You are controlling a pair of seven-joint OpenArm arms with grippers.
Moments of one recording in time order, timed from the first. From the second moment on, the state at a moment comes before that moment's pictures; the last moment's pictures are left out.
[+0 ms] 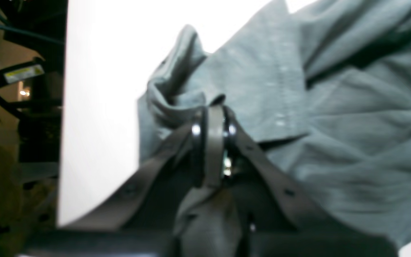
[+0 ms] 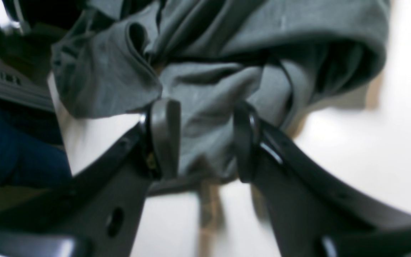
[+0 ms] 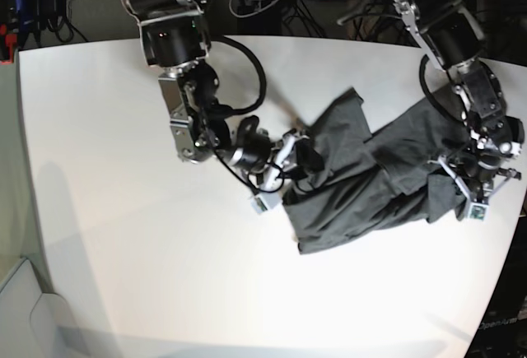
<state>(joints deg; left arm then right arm) -13.4 -8.3 -34.1 78.8 19.4 -37.7 35.5 14.6 -8.5 -4.7 57.9 23.0 39.5 -34.4</state>
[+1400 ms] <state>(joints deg) -7.8 -2.4 -29.0 88.9 19.1 -37.9 40.6 11.9 10.9 -5.1 71.2 23.1 19.7 -22.4</state>
